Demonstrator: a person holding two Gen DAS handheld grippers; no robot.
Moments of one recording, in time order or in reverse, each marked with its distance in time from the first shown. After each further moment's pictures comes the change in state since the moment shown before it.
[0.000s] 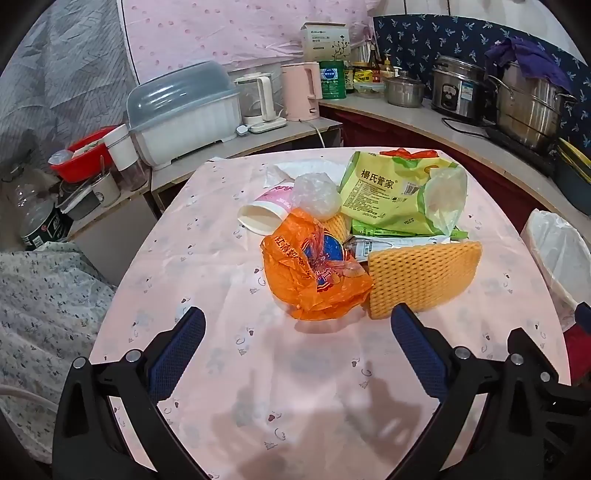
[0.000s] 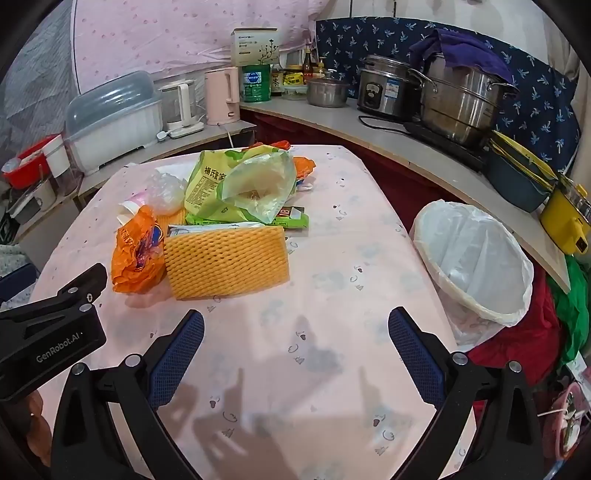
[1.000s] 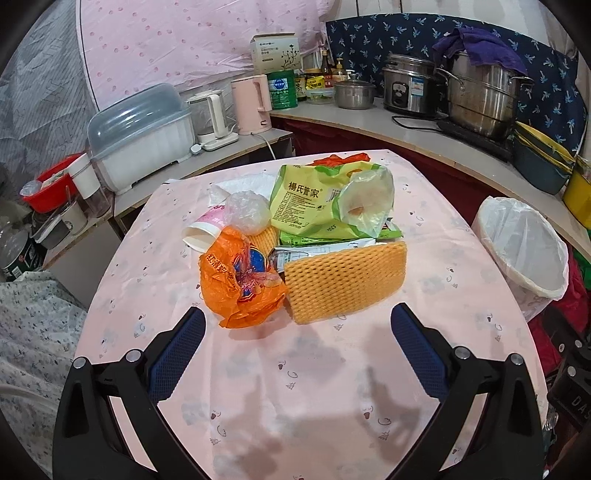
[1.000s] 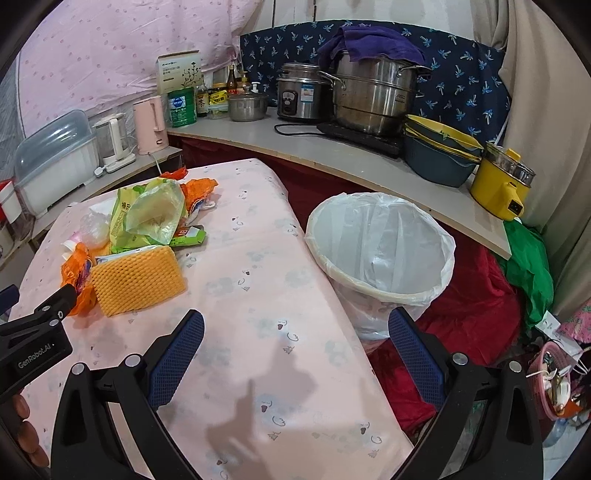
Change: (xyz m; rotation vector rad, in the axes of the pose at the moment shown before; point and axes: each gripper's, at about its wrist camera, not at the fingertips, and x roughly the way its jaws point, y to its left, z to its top) left arm -0.025 -0.061 0.005 0.099 -0.034 -0.114; right arm -0.037 -0.093 -0.009 0.151 -0.051 -0.184
